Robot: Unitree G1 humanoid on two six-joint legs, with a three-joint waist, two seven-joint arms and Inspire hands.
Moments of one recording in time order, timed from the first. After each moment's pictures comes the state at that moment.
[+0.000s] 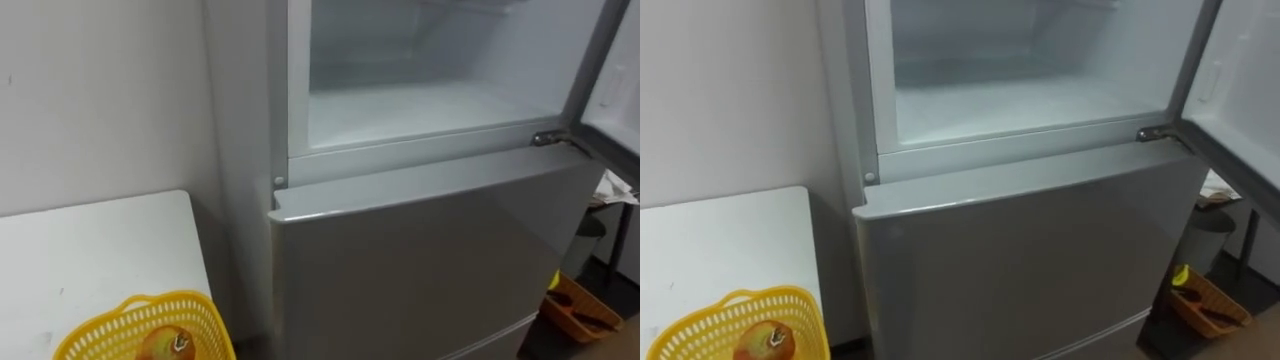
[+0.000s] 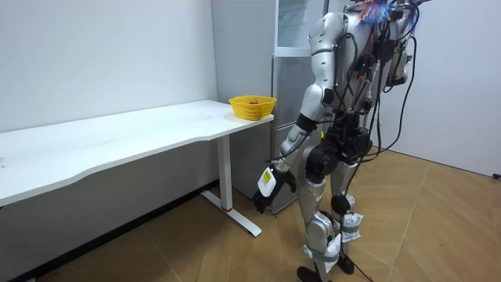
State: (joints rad) left arm 0.34 0.22 0.24 0.99 0.27 -0.01 0.03; right arm -0.02 -0.47 -0.77 0.05 1.41 -0.22 -0.32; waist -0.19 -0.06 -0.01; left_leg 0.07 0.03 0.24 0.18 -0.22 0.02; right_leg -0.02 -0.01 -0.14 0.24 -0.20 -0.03
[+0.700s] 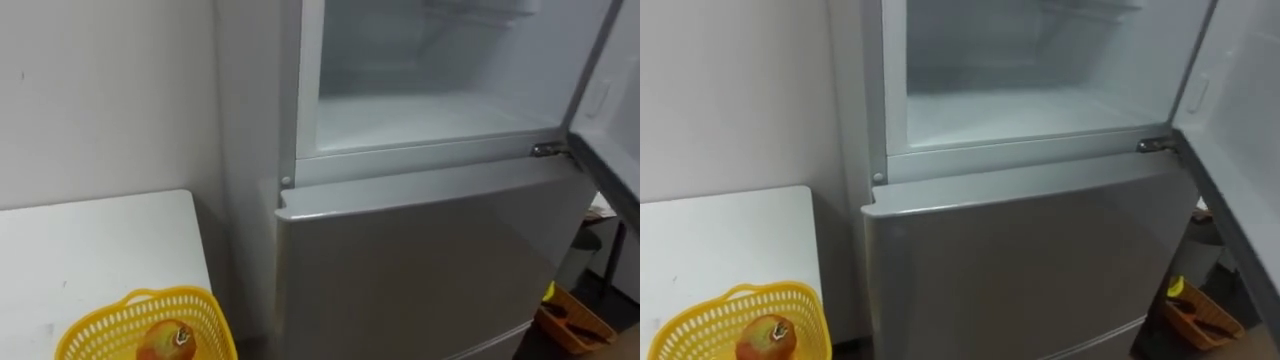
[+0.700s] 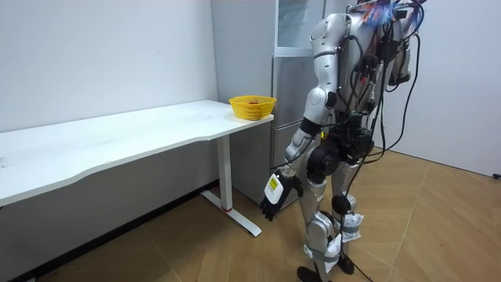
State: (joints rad) left arm 0.34 0.23 0.25 1.02 0.28 0.01 0.01; right arm 0.01 -0.47 -0.61 0.03 1.22 -0.09 0.11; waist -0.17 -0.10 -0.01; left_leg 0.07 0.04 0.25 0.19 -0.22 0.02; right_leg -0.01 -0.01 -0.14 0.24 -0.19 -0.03
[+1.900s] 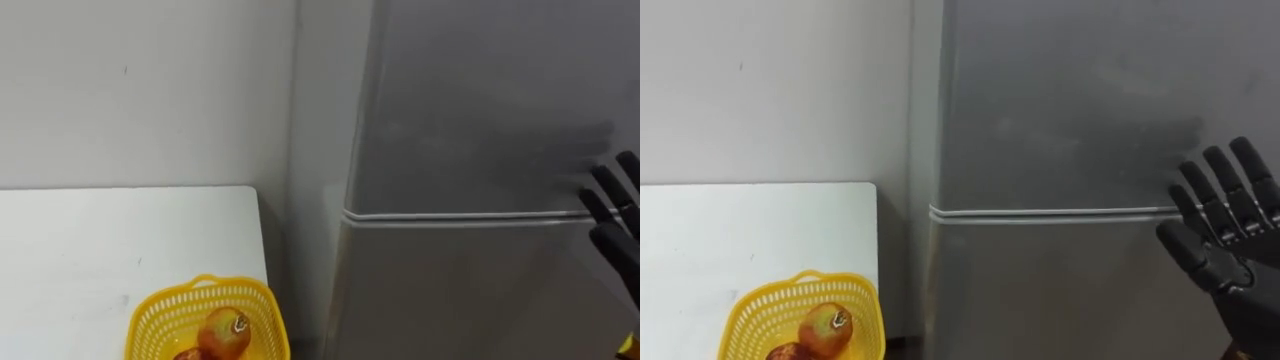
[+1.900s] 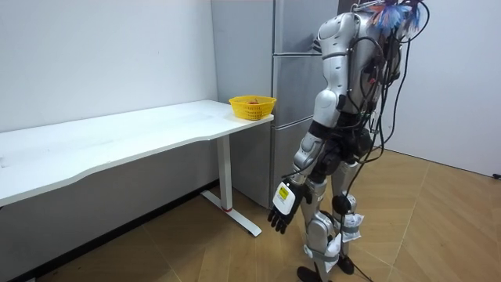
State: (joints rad) left arm 0.31 0.26 0.18 1.08 0.28 0.04 0.02; right arm 0.04 -0.47 -0.37 -0.06 1.17 -0.02 0.34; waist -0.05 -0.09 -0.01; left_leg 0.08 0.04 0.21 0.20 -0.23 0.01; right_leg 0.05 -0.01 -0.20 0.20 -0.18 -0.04
